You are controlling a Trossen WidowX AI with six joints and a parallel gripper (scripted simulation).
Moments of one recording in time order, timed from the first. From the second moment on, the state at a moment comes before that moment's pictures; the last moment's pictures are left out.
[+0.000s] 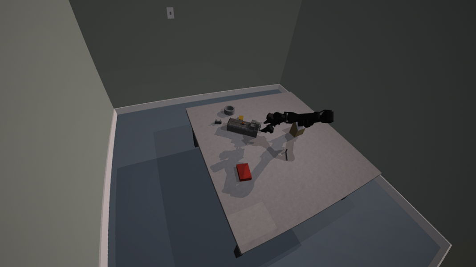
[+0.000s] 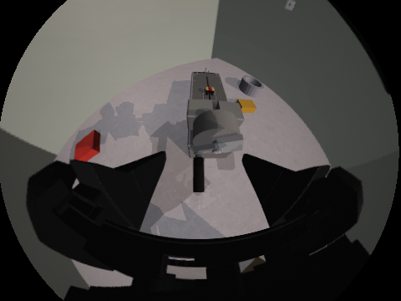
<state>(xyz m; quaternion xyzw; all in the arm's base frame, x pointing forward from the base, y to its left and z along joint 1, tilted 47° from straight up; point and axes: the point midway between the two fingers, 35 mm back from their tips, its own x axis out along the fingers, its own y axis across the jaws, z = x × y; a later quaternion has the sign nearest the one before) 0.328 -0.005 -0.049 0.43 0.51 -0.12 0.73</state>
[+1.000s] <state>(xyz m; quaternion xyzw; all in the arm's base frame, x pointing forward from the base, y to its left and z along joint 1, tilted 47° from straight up) 0.403 -0.110 -0.043 0.42 0.49 -0.04 0.76</state>
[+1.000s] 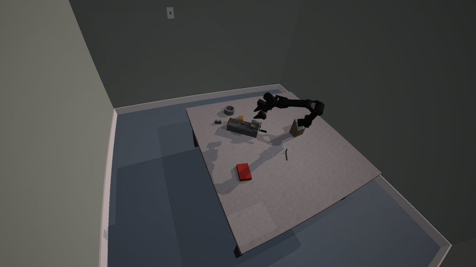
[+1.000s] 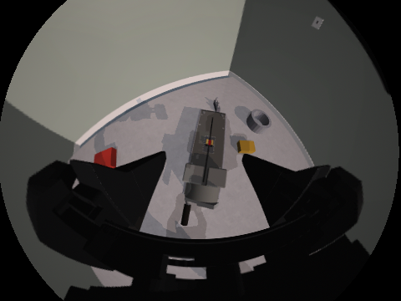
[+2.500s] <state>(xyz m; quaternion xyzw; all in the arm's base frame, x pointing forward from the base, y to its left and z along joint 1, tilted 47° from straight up) 0.420 -0.116 -0.115 0.42 0.47 0.01 0.78</state>
